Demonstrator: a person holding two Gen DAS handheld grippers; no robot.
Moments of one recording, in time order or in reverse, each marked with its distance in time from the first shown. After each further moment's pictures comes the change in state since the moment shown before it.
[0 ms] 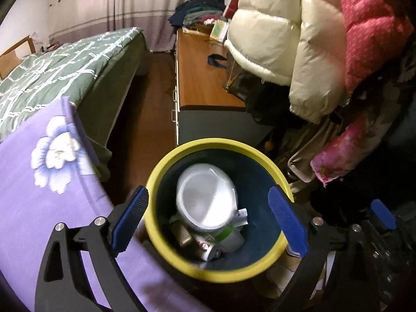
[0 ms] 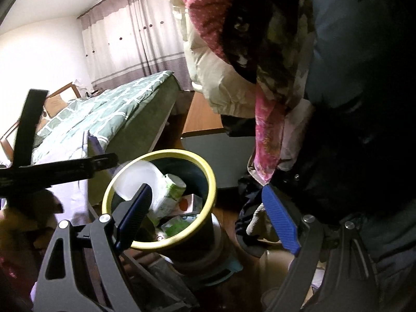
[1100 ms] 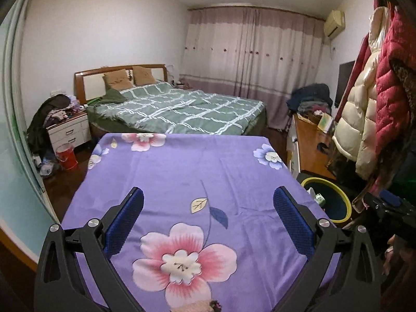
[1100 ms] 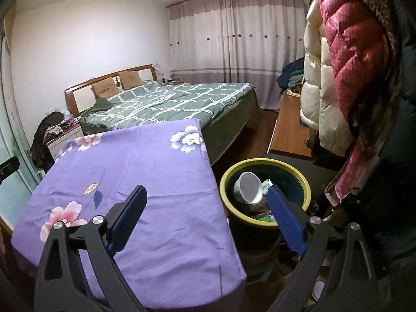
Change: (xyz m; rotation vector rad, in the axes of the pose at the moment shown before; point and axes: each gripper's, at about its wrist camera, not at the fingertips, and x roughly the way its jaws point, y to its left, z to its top) left arm -0.375 0.117 -0.257 -0.364 -0.454 0.552; right arm -0.125 0.146 -0.040 -0.324 -0.070 0.323
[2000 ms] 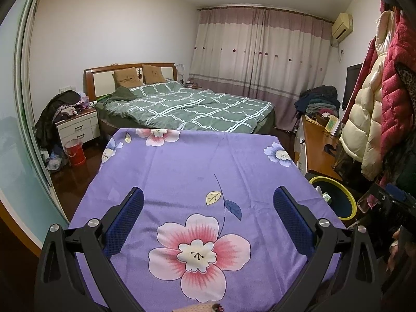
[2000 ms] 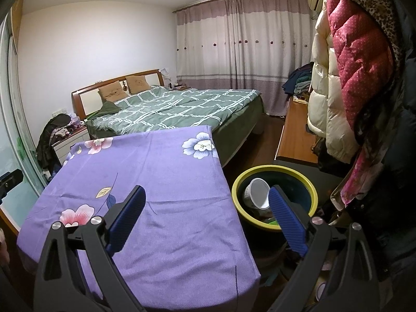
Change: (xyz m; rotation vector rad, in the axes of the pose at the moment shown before) left arm -0.012 0.008 -0.007 -0.014 0.011 0.032; right arm -0.010 0.016 0.003 -0.013 -0.028 0.028
